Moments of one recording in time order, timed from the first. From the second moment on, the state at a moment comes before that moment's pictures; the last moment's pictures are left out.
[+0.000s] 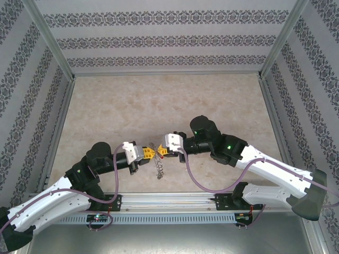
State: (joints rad) left arm -0.84 0.55 0.52 -0.14 0.34 0.21; right arm 0.95 1.08 0.97 -0.36 -0.51 -0.50
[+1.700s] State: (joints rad) left arm -0.84 0.54 0.51 -0.18 0.32 0.21; right arm 1.04 1.17 1.11 -0.57 -0.30 -0.58
